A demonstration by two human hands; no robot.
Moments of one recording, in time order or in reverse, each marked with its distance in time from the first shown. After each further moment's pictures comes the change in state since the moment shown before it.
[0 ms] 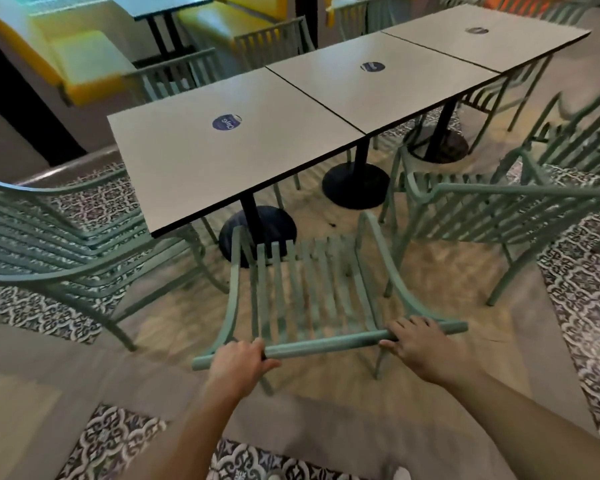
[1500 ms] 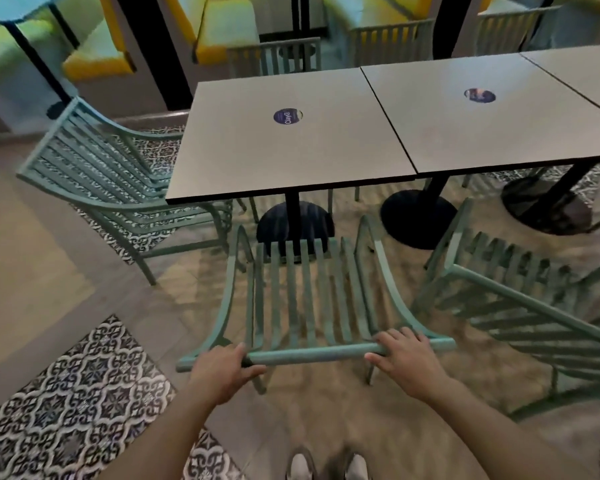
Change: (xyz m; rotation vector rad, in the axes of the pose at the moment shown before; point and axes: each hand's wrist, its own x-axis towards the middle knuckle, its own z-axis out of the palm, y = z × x) left_hand 0.075 0.159 -0.011 -0.283 -0.043 -0.479; right_hand 0.148 0.192 -0.046 -0.030 -0.164 -0.368
